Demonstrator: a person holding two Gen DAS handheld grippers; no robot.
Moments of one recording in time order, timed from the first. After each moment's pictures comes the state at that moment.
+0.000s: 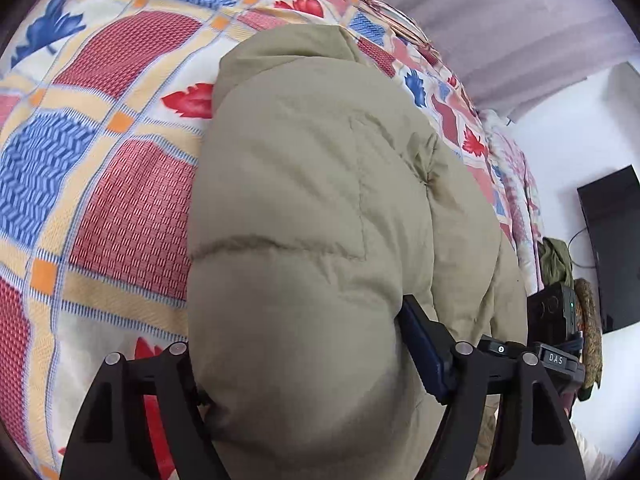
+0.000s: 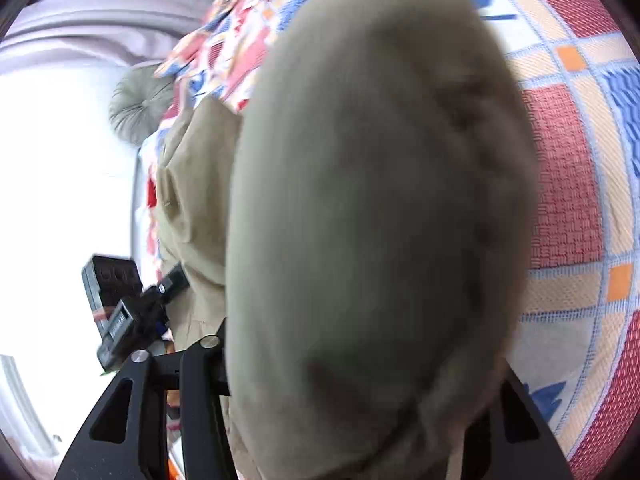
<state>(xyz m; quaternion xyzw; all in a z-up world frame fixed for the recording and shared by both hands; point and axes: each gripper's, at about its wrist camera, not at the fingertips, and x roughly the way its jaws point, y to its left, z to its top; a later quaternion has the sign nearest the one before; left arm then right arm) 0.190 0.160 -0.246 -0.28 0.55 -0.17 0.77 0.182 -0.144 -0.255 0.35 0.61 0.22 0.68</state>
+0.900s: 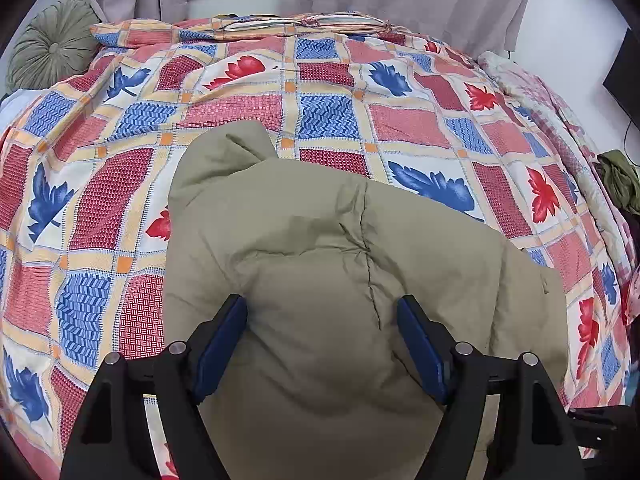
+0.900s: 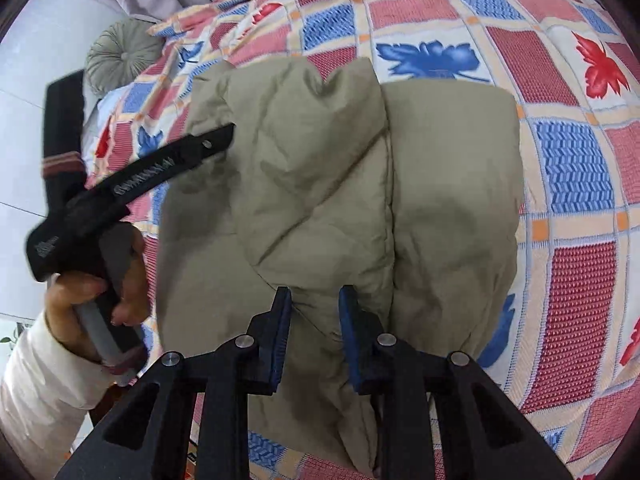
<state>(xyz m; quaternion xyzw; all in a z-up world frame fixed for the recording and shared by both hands) 0.208 0.061 -0.182 -0.03 0.52 -0.12 0.85 0.110 -0.113 -0.165 0.17 0.61 0.14 0.76</state>
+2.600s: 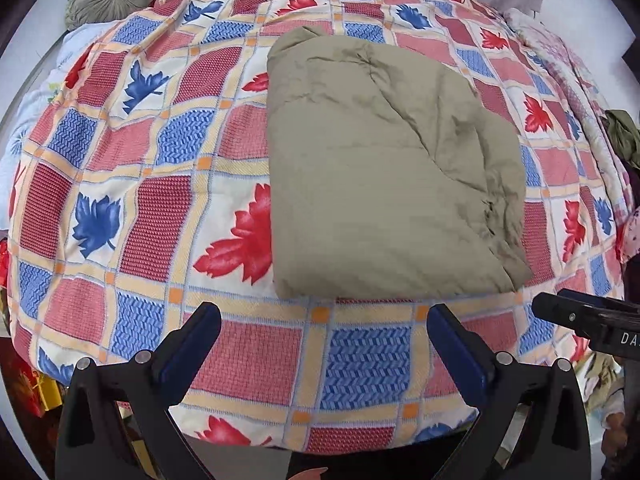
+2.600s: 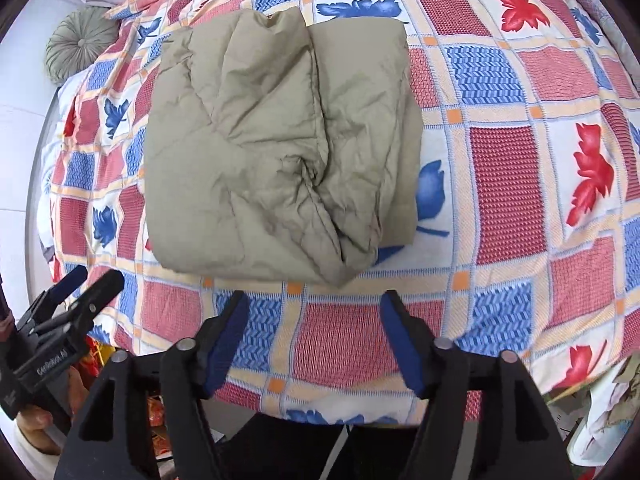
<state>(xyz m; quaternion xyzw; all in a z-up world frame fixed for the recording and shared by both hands) 0.016 0.118 -0.115 -0.01 0.62 -0.07 0.78 0.018 -0.131 -0.116 0.15 0.67 0.06 0.72</state>
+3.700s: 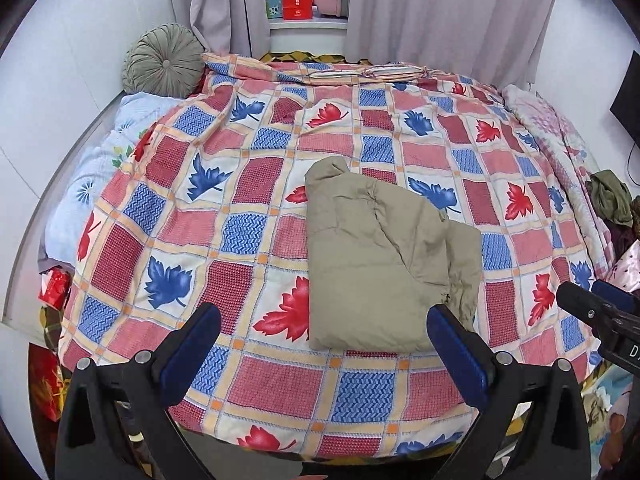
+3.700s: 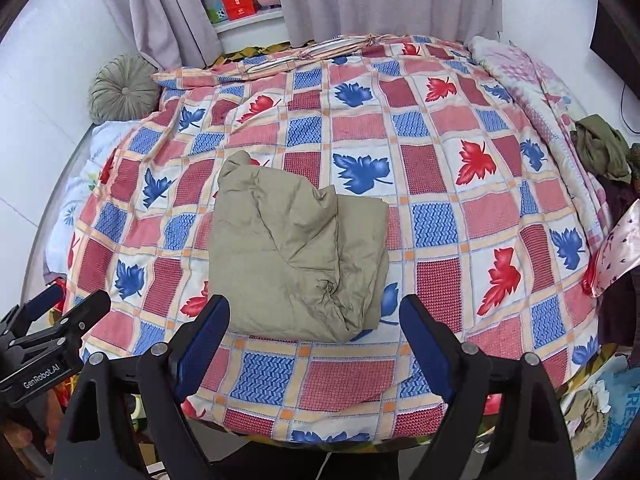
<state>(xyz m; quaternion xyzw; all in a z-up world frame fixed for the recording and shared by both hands) -0.002 0.144 0.062 -0.02 0.51 -0.02 0.86 -0.001 -0.097 0.076 0.06 0.52 0.01 0.85</state>
